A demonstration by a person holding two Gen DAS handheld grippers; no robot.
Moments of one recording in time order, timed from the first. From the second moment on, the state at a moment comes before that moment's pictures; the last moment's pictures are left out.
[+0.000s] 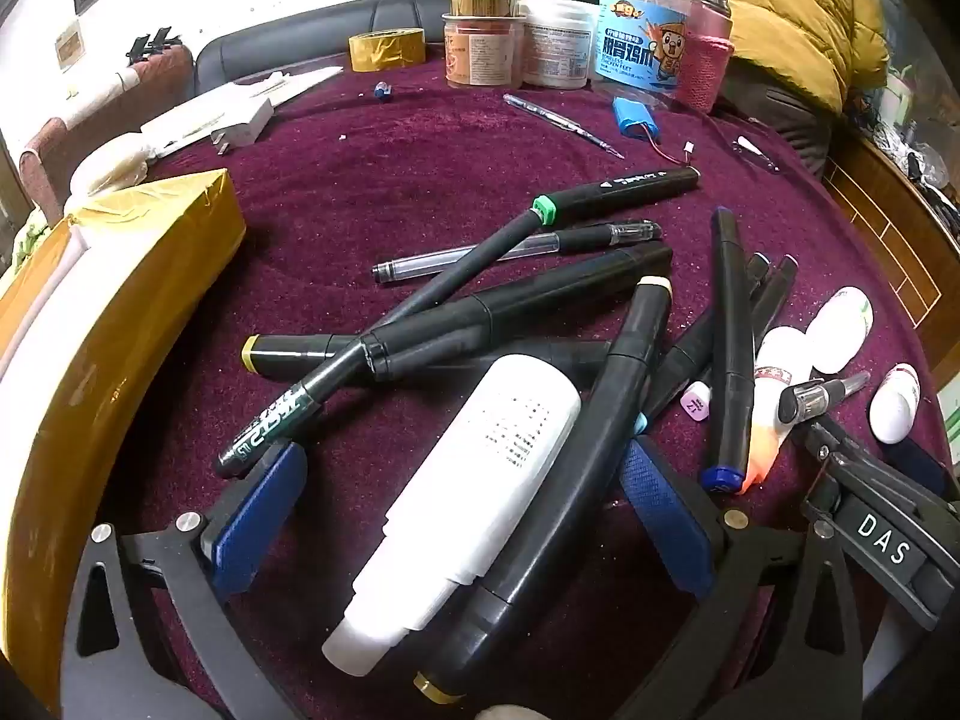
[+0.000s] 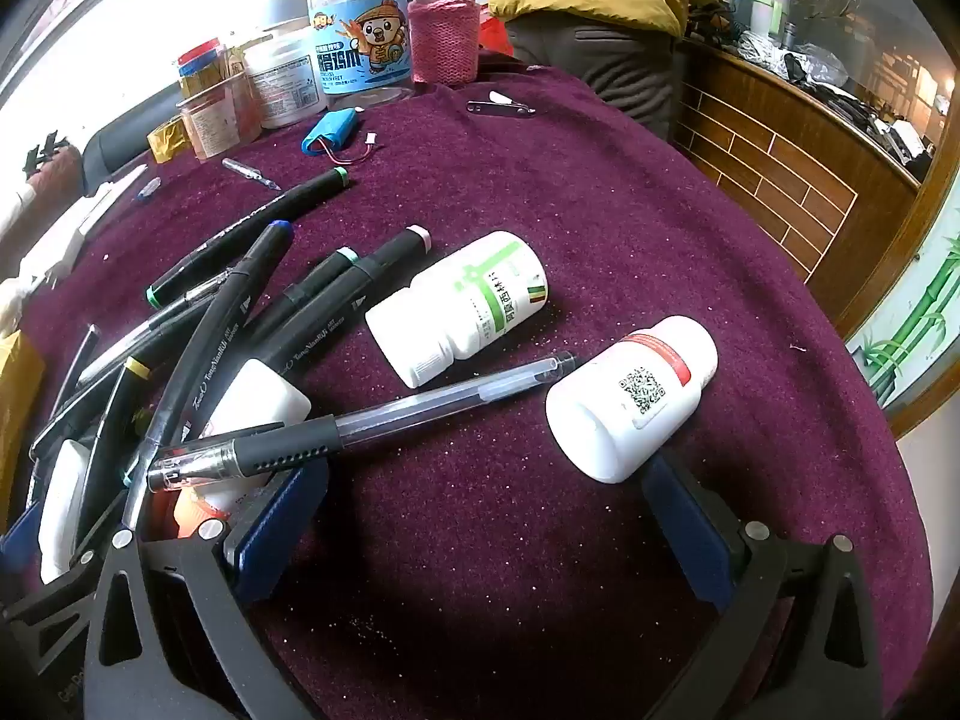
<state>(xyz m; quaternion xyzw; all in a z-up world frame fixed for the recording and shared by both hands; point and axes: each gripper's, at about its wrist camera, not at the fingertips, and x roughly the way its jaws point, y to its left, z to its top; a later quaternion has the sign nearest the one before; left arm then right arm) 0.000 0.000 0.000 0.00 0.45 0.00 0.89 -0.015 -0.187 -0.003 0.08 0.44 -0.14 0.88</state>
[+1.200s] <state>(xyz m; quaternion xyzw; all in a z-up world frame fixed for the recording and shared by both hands) -0.008 0.007 0.004 0.04 0.49 -0.07 0.87 -0.014 -0.186 -0.007 0.08 0.44 -0.12 0.88</state>
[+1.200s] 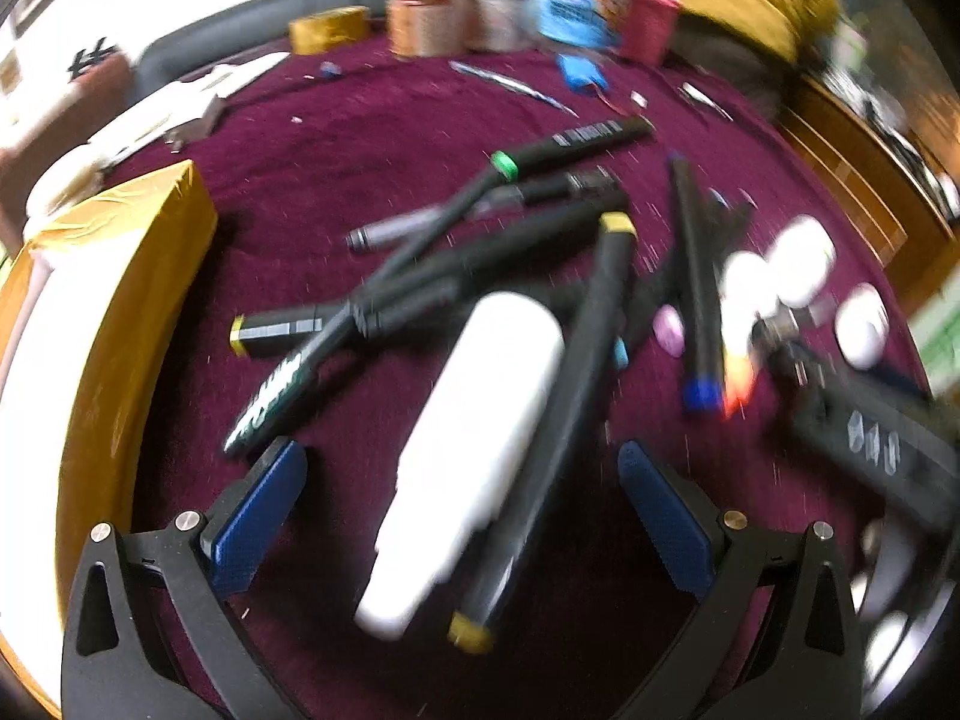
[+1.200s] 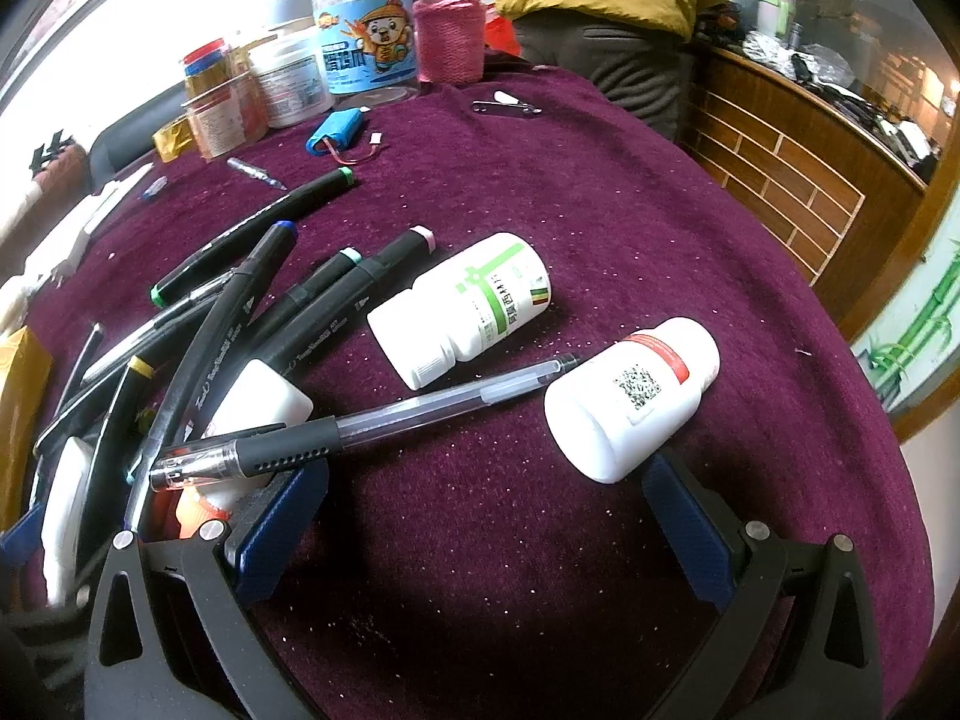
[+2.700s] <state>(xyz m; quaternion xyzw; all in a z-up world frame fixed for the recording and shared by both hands) -0.021 0.035 0.028 0.03 0.46 -0.18 0.87 -0.031 -0.227 0.026 0.14 0.32 -0.13 0.93</state>
